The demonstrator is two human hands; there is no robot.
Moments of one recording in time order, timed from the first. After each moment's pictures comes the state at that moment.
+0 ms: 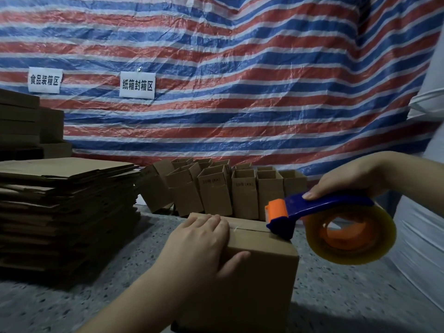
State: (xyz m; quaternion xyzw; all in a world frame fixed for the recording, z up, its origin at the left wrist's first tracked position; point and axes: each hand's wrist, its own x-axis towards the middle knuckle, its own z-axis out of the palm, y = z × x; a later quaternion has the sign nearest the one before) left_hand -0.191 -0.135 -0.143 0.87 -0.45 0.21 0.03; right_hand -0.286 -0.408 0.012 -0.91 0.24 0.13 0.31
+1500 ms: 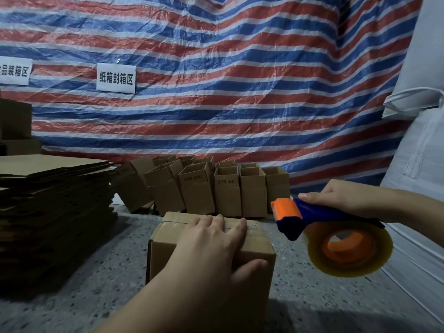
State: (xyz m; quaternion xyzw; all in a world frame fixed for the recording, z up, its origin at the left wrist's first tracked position) left_hand -0.202 -0.182 -0.149 0.86 -0.48 0.20 0.04; right_hand -0.310 -0.438 -0.034 -0.97 0.18 -0.03 0.18
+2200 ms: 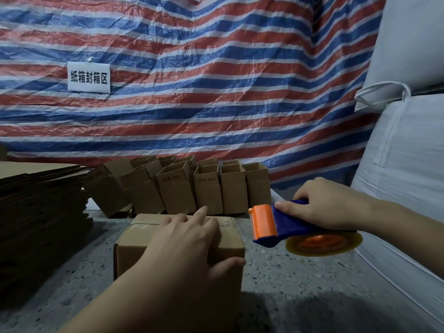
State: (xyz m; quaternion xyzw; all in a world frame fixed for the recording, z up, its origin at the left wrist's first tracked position) left_hand -0.215 -0.188 -0.130 0.87 -0.46 0.15 0.03; right_hand -0.335 -0.433 -0.056 -0.98 0.15 -0.13 0.00
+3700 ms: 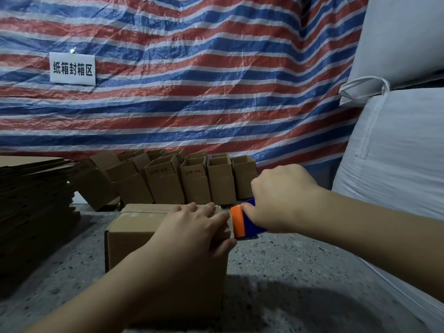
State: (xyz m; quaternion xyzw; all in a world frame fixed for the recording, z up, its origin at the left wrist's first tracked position) left_hand -0.216 -0.213 -0.144 0.82 -0.53 0.23 0.01; right_hand -0.327 -0.351 -0.058 -0.91 0.18 -0.11 -0.35
